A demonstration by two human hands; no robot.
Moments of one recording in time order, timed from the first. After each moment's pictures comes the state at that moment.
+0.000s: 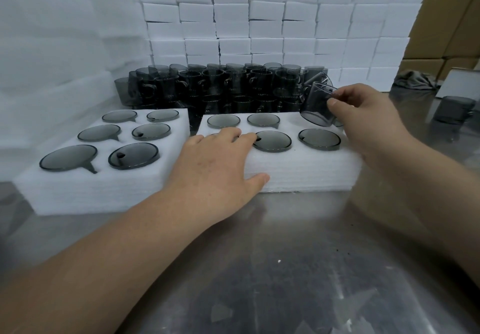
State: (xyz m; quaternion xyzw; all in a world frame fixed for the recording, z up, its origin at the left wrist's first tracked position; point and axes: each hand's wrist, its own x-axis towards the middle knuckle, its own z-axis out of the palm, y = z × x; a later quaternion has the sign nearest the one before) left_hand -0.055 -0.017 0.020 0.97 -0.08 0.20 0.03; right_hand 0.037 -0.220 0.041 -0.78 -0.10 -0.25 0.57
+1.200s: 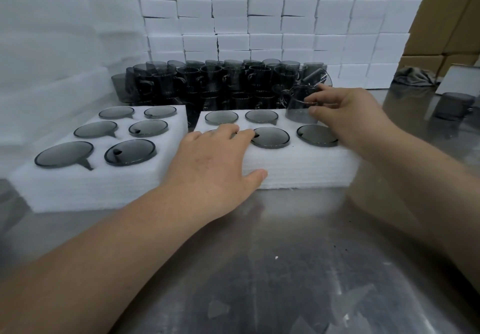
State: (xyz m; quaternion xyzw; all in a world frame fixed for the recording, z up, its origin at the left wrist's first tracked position) left_hand -0.058 -0.019 0.023 0.98 -0.08 0.20 0.03; right_hand 0.044 -0.217 0.042 -0.86 -0.17 -0.21 0.44
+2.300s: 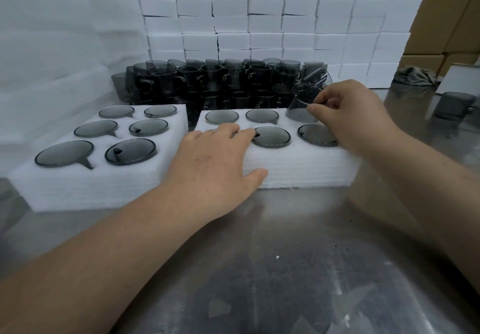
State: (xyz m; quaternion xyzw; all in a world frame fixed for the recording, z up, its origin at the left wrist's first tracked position) left_hand -0.058 -0.018 0.023 0.98 -0.08 0.20 0.02; right_hand 0.039 -0.216 0.045 -0.90 -0.14 -0.28 0.30
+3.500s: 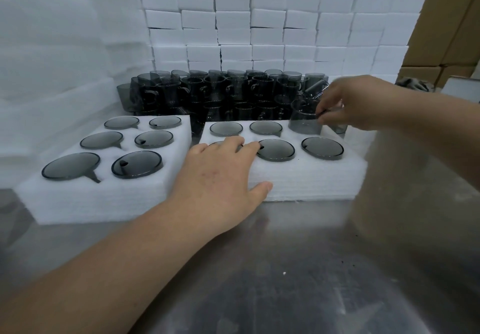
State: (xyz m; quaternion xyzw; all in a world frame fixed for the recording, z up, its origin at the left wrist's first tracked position) left_hand -0.056 -0.015 0.020 0.97 -0.09 0.21 0.02; right_hand 0.063 -0.232 0.095 -0.96 -0.25 -0.14 0.06
